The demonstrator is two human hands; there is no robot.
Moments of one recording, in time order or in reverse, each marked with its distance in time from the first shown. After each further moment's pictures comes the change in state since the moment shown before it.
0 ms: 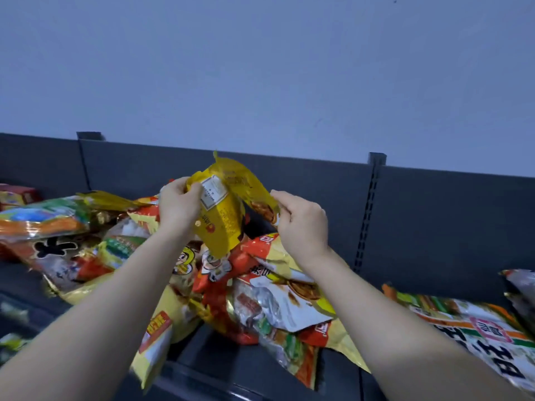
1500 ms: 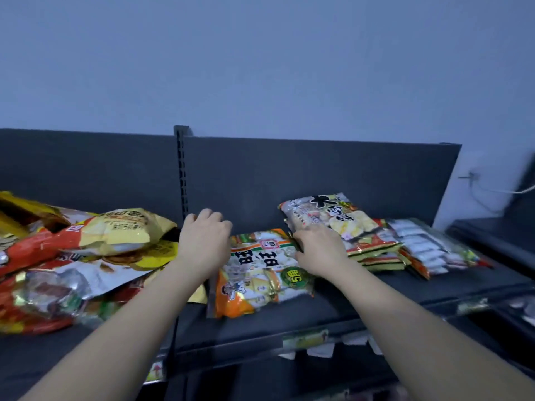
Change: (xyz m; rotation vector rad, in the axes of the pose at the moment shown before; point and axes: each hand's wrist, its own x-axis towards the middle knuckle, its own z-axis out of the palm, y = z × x) left_hand -0.283 0.065 0.193 0.925 -0.660 0.969; right_hand -0.158 0.103 -0.336 -1.013 -0.607 0.570
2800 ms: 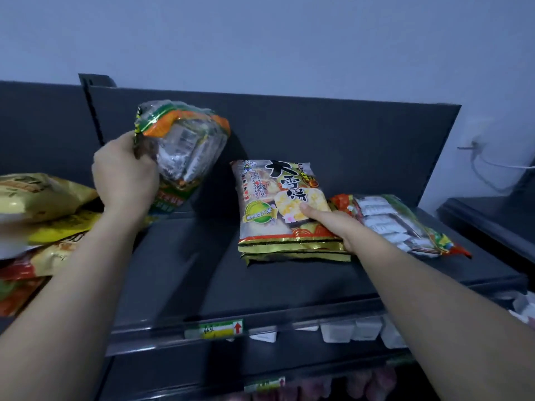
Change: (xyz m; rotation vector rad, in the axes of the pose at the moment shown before) left_hand 0.059 0.088 -0.036 -0.563 0.521 -0.658; right_hand 0.041 0.197 0.045 1.132 -0.310 0.509
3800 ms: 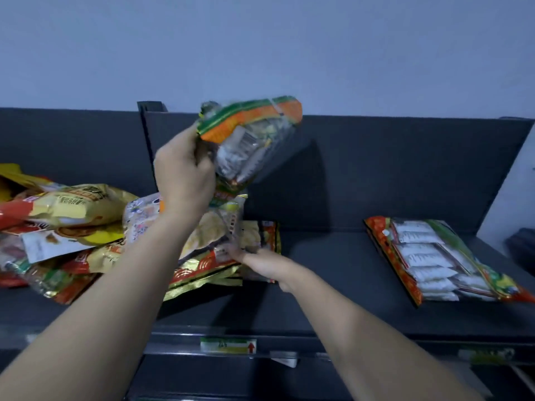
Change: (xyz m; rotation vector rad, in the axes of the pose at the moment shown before) left_hand -0.010 0.060 0.002 -0.240 0.183 0.273; right_hand -0.028 -0.029 0.125 -0.240 -0.568 -0.179
